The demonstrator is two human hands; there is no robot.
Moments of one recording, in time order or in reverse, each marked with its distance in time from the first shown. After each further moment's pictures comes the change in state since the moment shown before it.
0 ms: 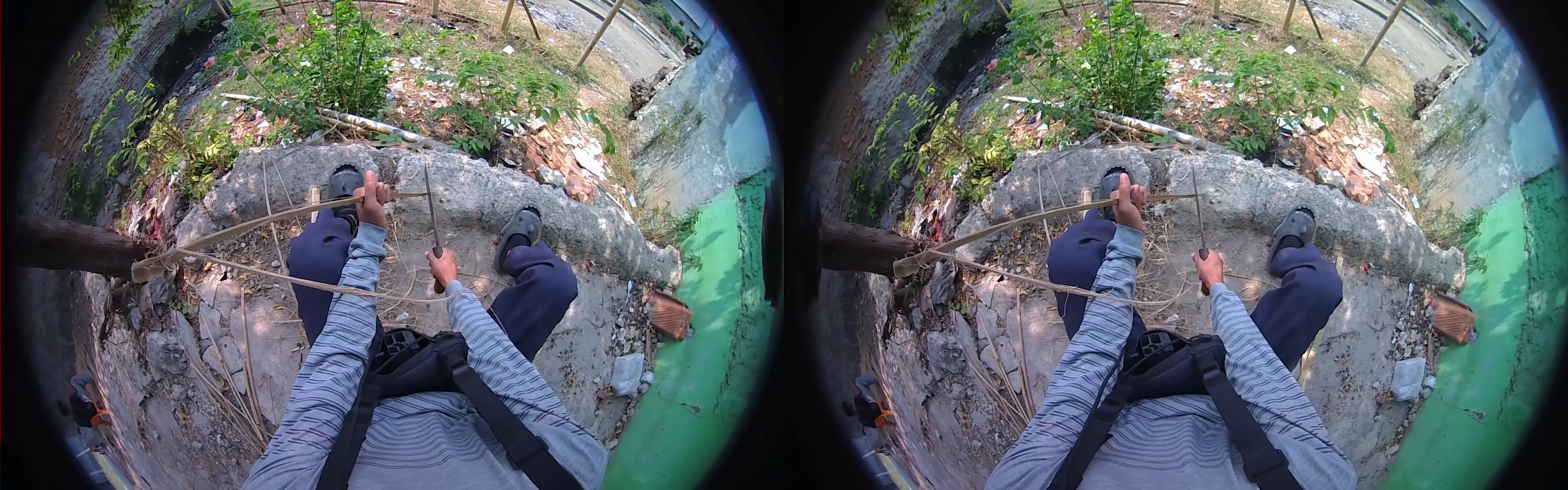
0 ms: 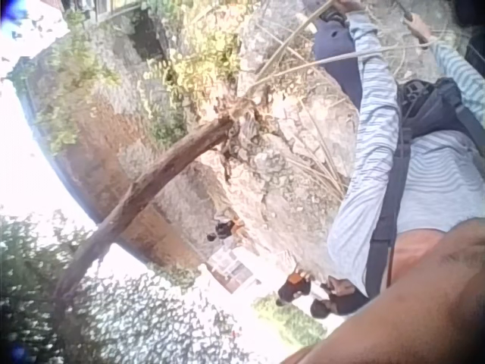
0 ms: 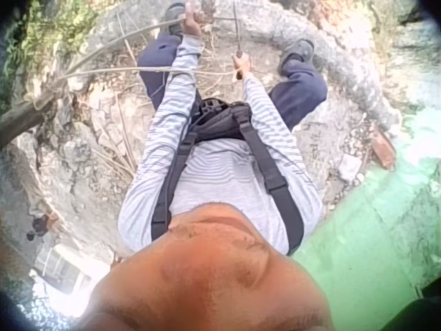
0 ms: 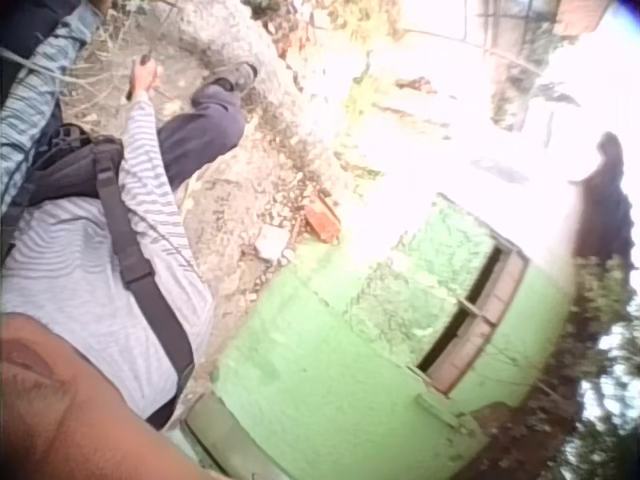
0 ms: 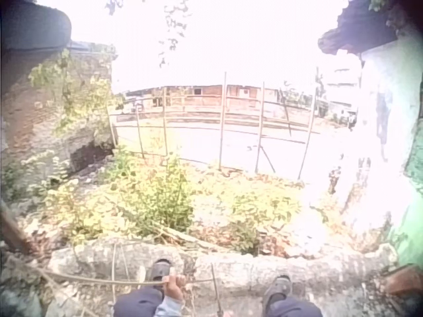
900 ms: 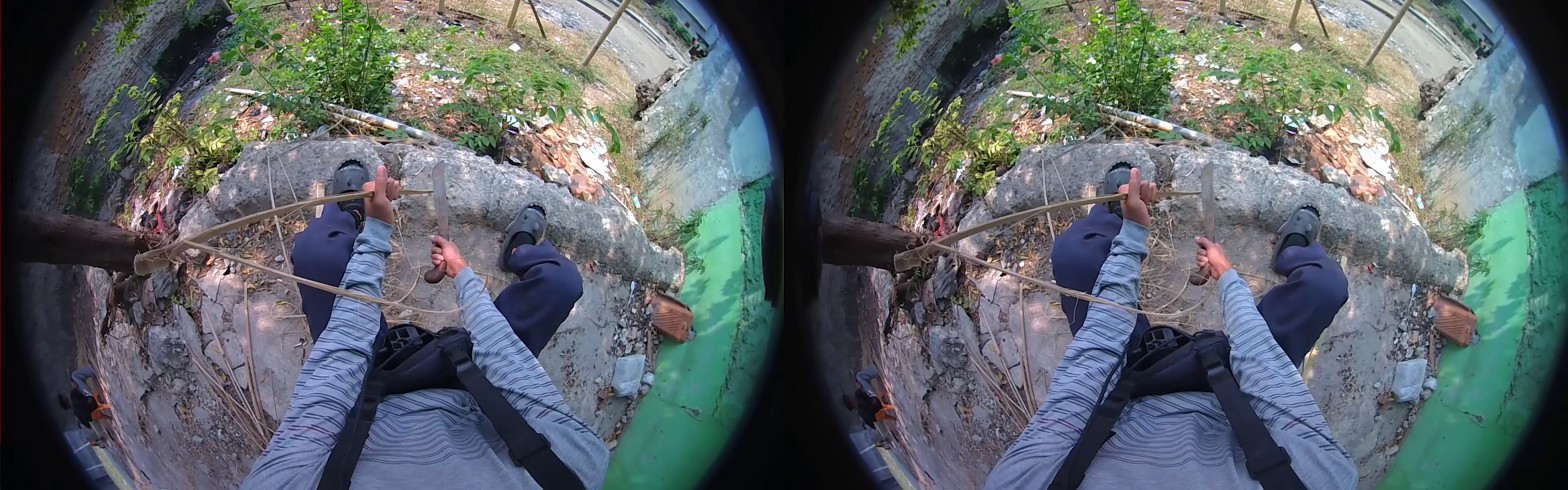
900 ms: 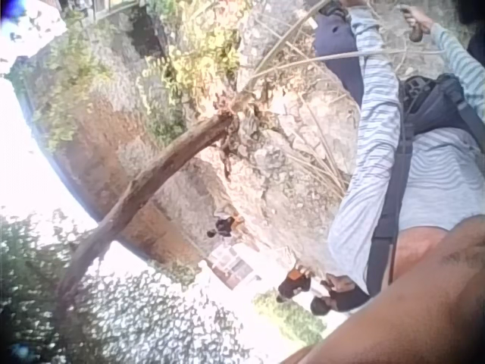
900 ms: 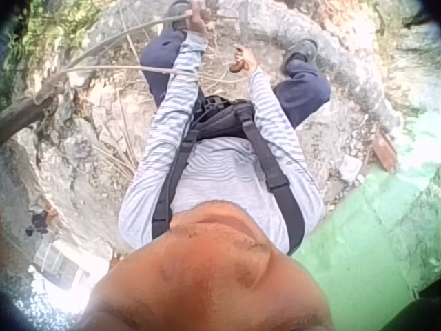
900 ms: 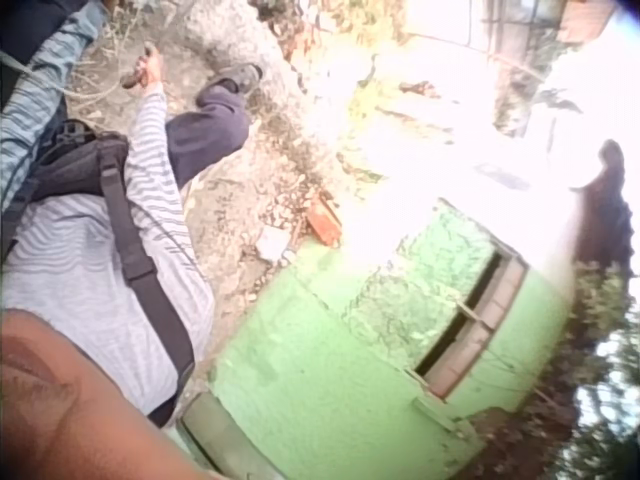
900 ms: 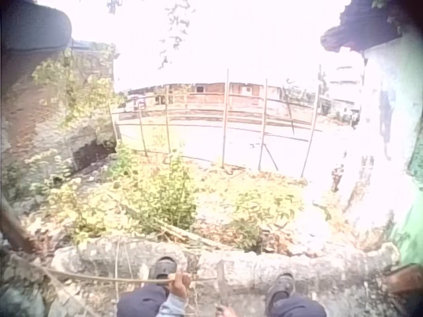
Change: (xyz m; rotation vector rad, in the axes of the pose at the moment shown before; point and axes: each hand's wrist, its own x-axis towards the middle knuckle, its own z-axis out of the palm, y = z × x) left_hand -0.001 0.004 0.004 0.031 -0.026 -0.023; right_hand 0.034 -0.007 -0.010 0.869 -0.518 0.463
